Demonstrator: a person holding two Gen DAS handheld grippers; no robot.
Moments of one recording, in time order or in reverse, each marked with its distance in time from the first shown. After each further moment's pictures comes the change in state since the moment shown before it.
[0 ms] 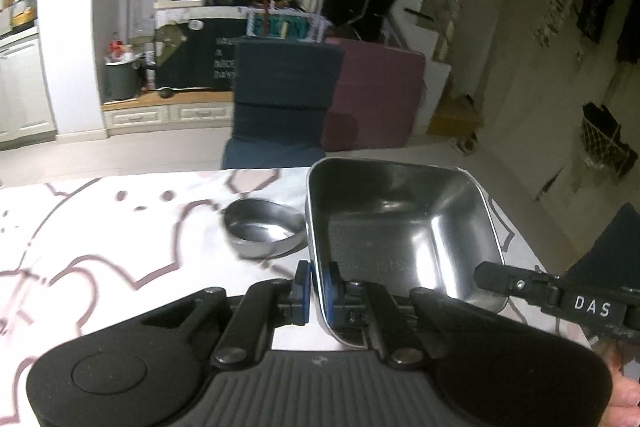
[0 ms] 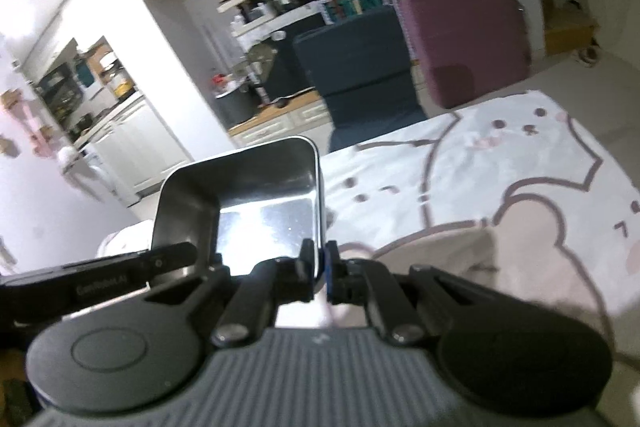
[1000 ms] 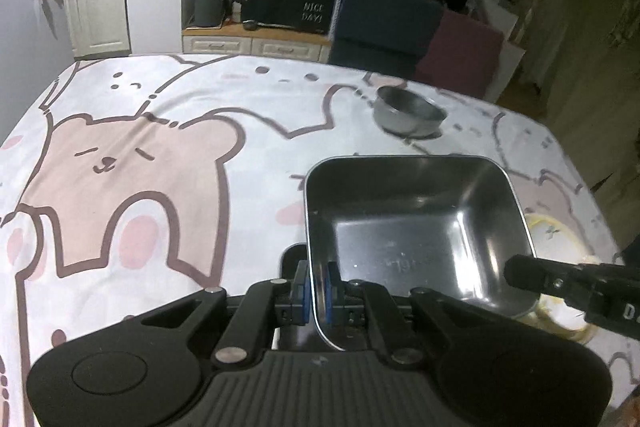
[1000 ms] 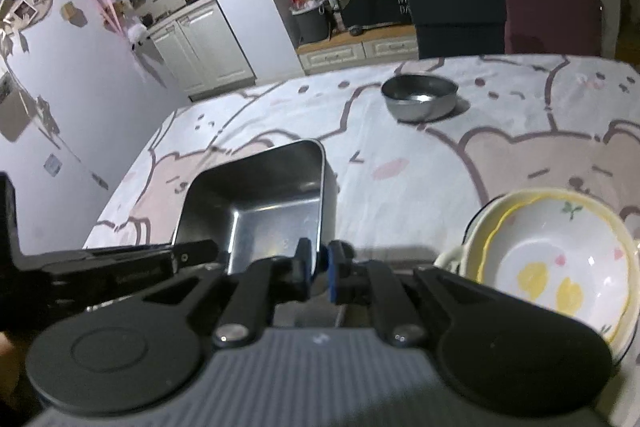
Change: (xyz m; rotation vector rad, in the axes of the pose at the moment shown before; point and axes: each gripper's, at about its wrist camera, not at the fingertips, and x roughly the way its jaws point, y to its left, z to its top) left arm -0.048 0.124 -0.120 -0.154 0.137 0.146; right arm 0.008 0.132 -0.126 -0.203 0.203 0.083
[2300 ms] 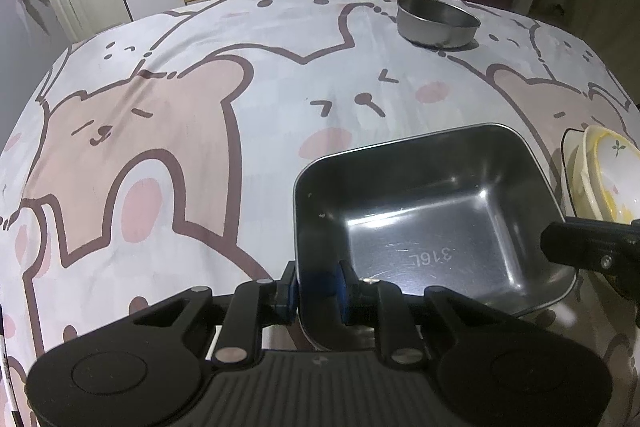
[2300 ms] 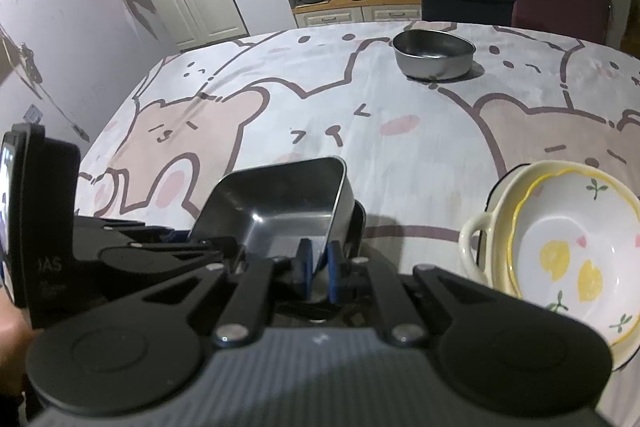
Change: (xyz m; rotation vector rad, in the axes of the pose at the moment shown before) left arm 0.050 -0.004 -0.024 0.123 0.179 0.127; right arm 0.023 0.020 -0.011 -0.074 0.116 -0.057
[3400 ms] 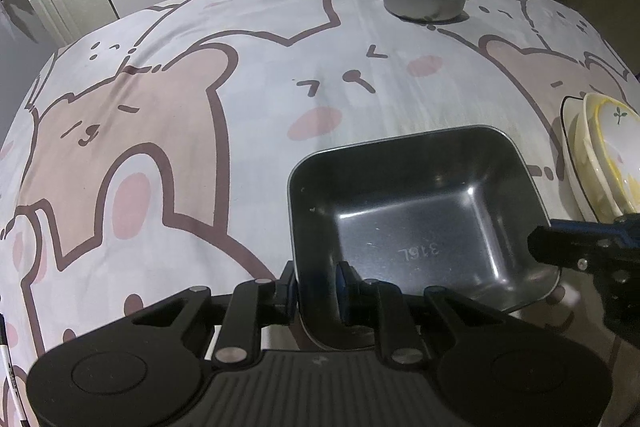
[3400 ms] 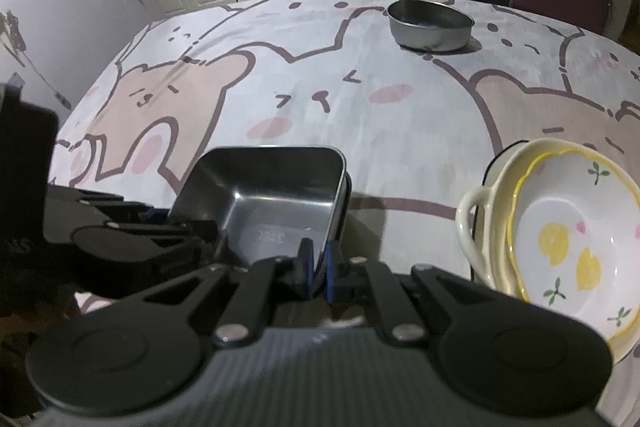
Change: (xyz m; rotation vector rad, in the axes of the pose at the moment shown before) left arm 0.009 -0.009 -0.004 0.063 0.040 0.009; right arm 0.022 0.000 -0.002 -0.039 0.089 -0.058
